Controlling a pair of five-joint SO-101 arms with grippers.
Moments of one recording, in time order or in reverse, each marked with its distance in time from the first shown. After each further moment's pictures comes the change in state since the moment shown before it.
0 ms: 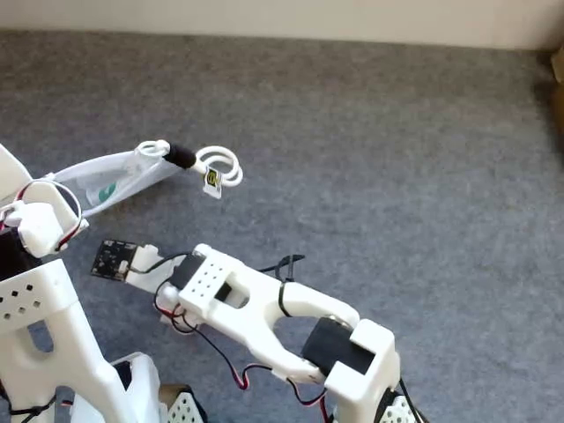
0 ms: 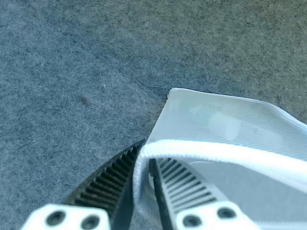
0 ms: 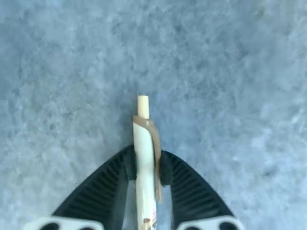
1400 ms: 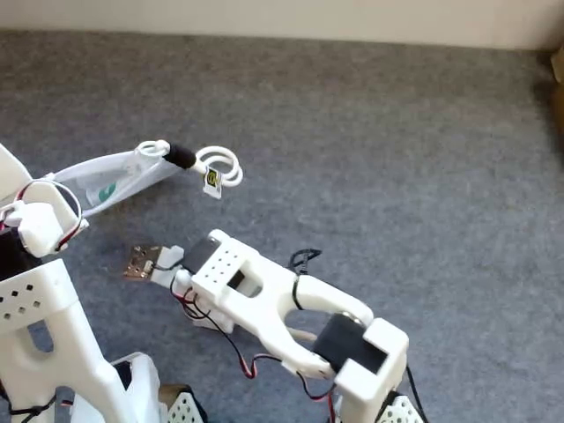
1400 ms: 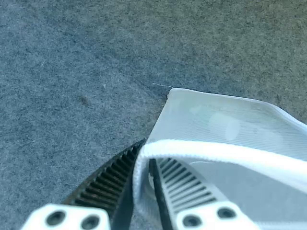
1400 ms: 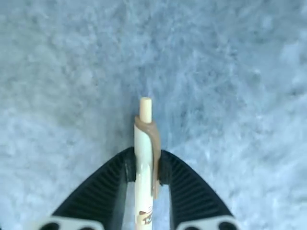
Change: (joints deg) left arm 0.0 0.0 0.0 0.0 0.0; right arm 3.1 -5.6 1.1 16.4 4.9
